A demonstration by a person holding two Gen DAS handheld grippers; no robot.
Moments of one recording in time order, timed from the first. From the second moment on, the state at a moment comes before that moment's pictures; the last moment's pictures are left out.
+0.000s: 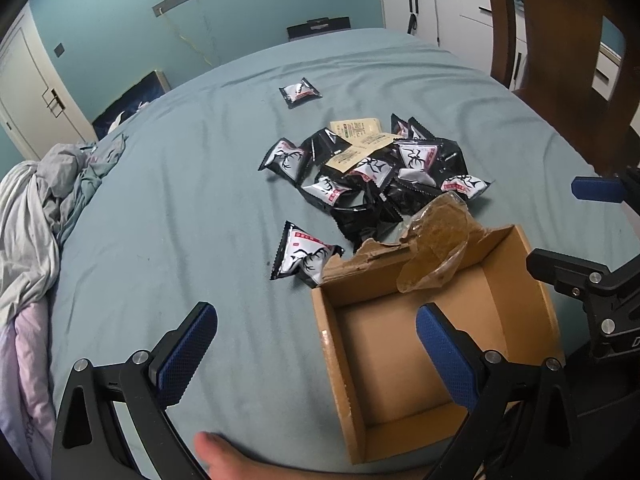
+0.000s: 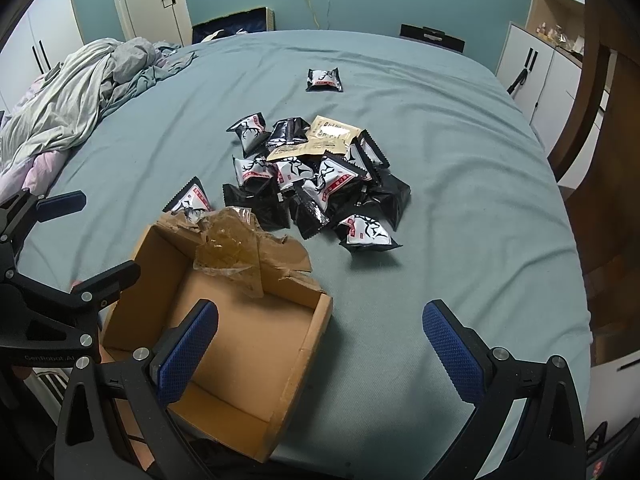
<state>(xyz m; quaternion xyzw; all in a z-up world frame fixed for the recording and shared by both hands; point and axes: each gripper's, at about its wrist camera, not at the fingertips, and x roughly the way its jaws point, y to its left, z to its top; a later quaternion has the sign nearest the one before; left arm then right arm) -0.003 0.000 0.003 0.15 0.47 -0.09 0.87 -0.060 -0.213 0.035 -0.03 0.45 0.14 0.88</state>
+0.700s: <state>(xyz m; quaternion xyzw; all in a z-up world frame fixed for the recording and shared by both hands) -0.002 -0.002 -0.002 0.15 0.48 -0.09 0.86 -0.061 -0.216 0.038 -0.02 0.45 0.14 0.88</state>
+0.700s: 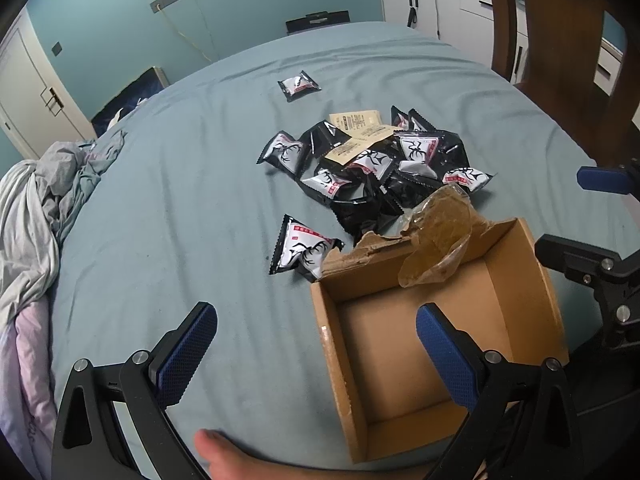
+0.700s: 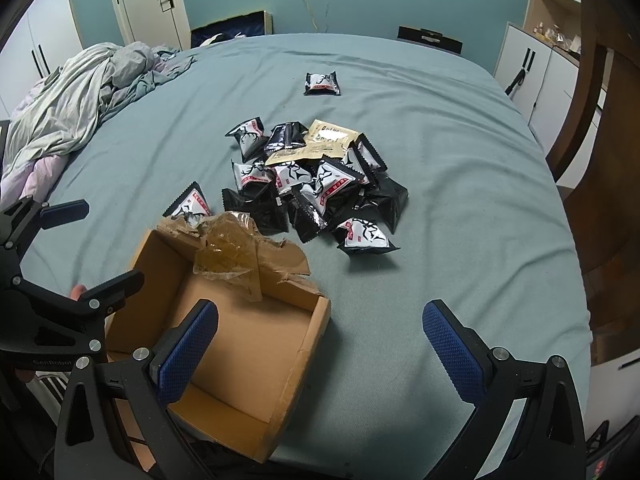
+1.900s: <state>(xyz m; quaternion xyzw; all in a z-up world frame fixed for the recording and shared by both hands) 0.029 0.031 -0.010 0.07 0.52 -0.08 0.85 0.061 -0.253 0.000 0.07 0.55 0.12 0.83</state>
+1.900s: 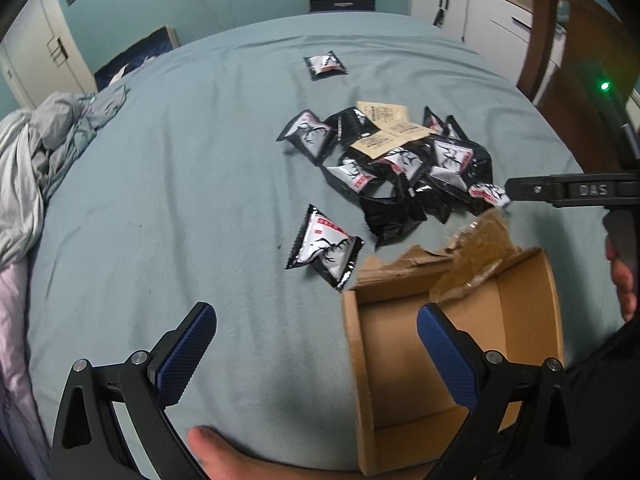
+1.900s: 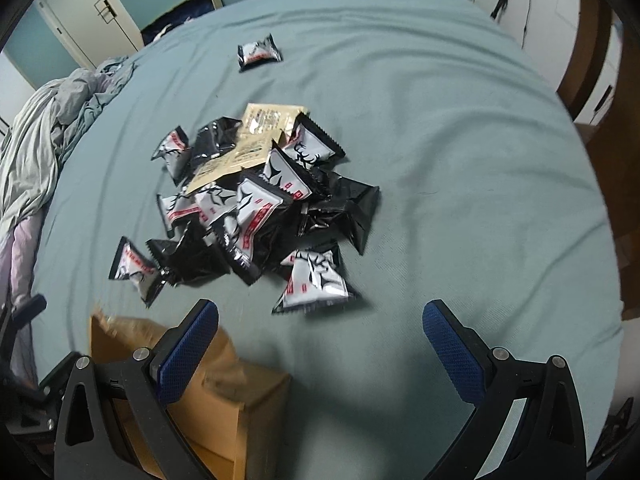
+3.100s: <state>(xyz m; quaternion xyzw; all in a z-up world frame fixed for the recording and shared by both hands) 0.120 0.071 -0.070 -0.08 0.58 -0.09 0.80 0.045 -0.248 -0.001 0.07 0.49 0.13 0.86</state>
